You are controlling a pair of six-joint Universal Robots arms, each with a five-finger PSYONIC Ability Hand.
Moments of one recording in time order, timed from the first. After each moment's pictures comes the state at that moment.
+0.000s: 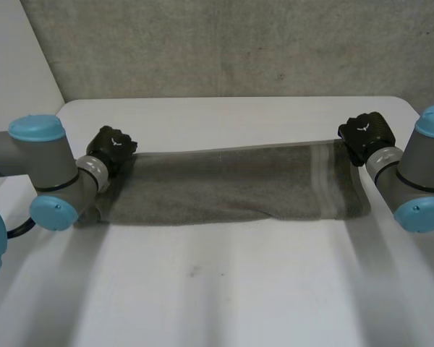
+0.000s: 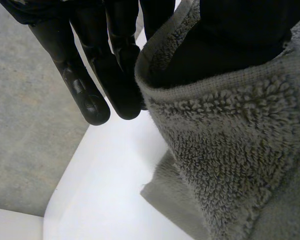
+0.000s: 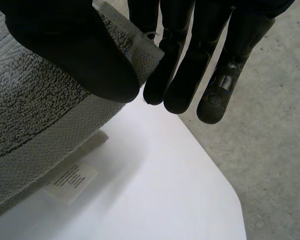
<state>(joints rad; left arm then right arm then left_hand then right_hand) 4.48 -2.48 -1.00 3.23 -1.39 3.94 1.76 -0.80 1.15 -0.21 1.44 2.52 1.17 1.22 1.22 1.22 1.04 1.39 1.22 1.22 1.22 1.04</state>
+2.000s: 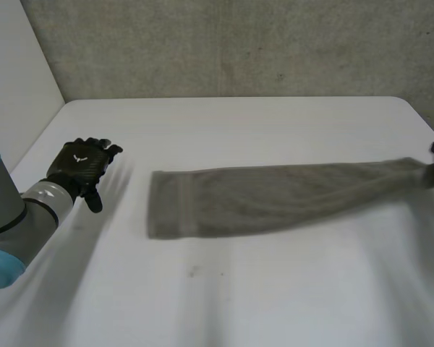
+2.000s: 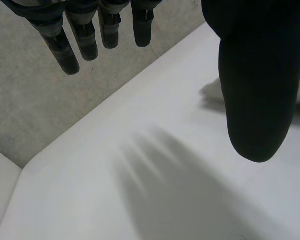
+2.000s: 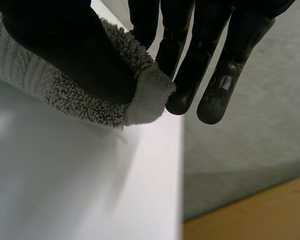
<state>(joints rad) 4.56 -1.96 -1.69 3.40 -1.35 3.56 1.43 -1.01 1.45 -0.23 1.46 2.49 0.18 0.17 0.17 0.17 0.03 1.39 1.21 1.21 1.22 1.03</state>
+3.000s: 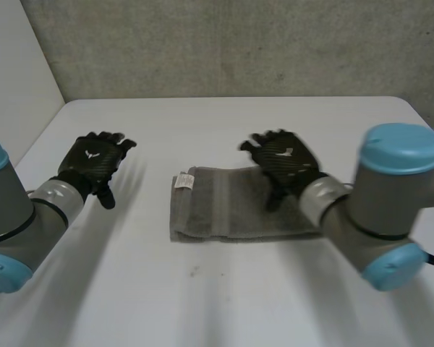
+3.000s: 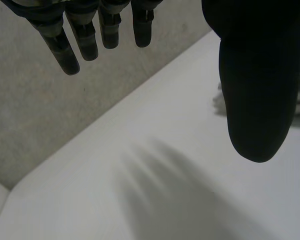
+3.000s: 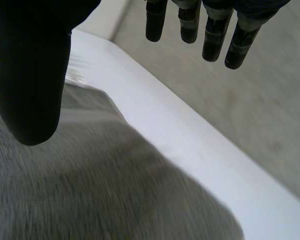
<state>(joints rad) 4.49 -1.91 -1.70 3.42 -1.35 3.53 2.07 -1.08 1.45 -0.17 1.37 2.81 0.18 0.17 0.17 0.17 0.03 0.19 0.17 0.17 0.18 0.03</state>
